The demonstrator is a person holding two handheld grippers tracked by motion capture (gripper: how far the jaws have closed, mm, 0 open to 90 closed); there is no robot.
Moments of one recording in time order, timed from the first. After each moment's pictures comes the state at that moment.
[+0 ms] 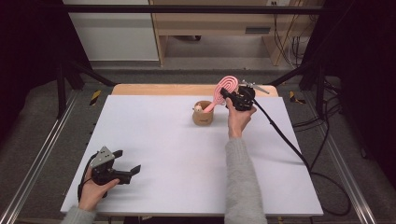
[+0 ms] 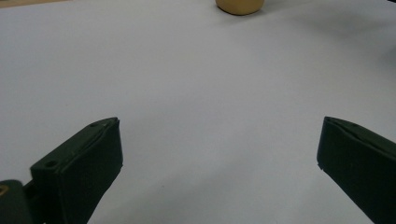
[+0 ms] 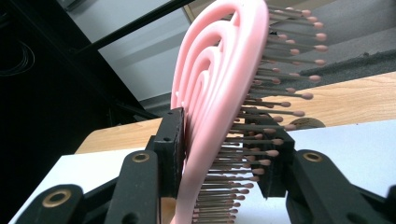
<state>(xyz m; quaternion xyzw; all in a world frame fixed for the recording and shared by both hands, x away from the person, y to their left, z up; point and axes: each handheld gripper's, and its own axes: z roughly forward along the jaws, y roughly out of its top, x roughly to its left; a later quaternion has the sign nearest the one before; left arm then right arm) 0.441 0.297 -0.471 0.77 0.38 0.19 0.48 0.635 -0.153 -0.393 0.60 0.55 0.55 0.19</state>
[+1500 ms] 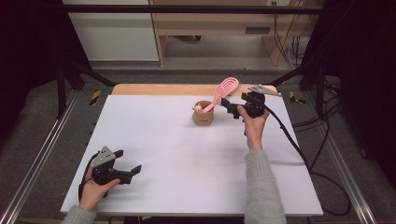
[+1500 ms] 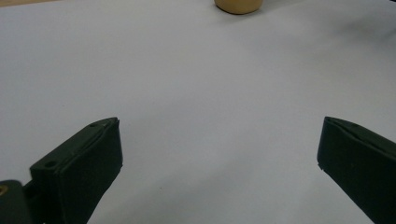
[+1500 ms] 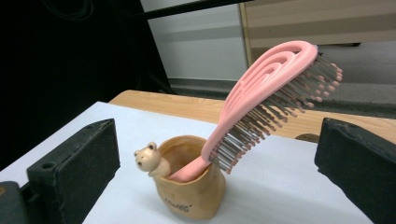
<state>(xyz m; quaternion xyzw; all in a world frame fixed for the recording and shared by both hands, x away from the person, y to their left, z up) 0.442 0.295 -0.471 0.77 0.38 0.19 0.47 0.590 -0.182 -0.373 0.46 0.66 0.56 0.20</state>
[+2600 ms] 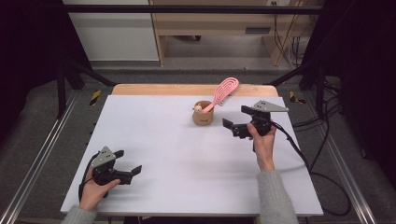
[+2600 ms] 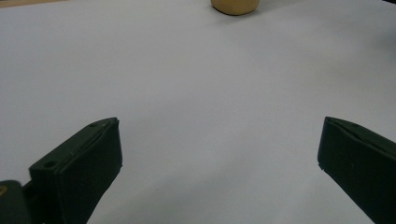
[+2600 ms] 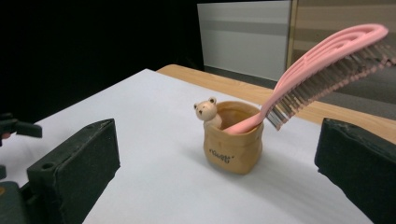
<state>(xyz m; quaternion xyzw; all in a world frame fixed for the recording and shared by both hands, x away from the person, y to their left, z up) 0.442 0.294 -0.471 0.77 0.38 0.19 0.48 0.529 -0.191 -0.375 0.36 0.71 0.57 0.18</state>
